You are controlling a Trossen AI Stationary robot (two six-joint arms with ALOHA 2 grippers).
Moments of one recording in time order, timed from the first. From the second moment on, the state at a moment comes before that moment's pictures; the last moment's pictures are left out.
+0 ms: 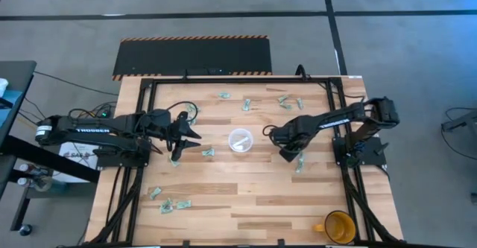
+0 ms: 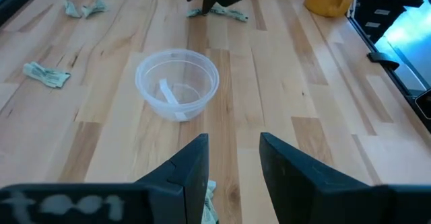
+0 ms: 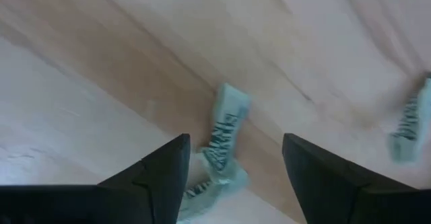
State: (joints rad) left arm 0.12 0.79 0.47 -0.17 0.20 -0.05; right arm -0.03 1.62 0.86 -0.94 0.04 0.73
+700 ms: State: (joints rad) left arm 0.12 0.79 0.47 -0.17 0.14 -0.05; right arm -0.03 1.60 0.86 -0.92 0.01 0.65
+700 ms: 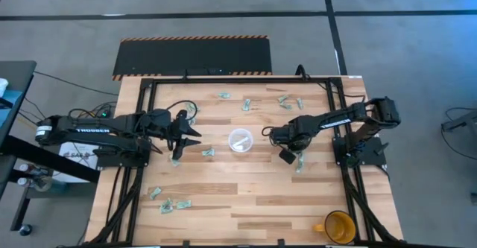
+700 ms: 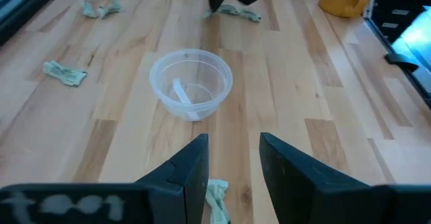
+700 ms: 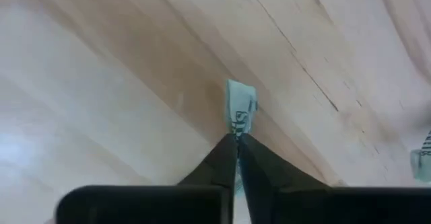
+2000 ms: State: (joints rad) left arm 0.12 0.79 0.47 -0.17 0.06 -0.05; right arm -0.03 1.73 1.21 -0.41 0.02 0.34
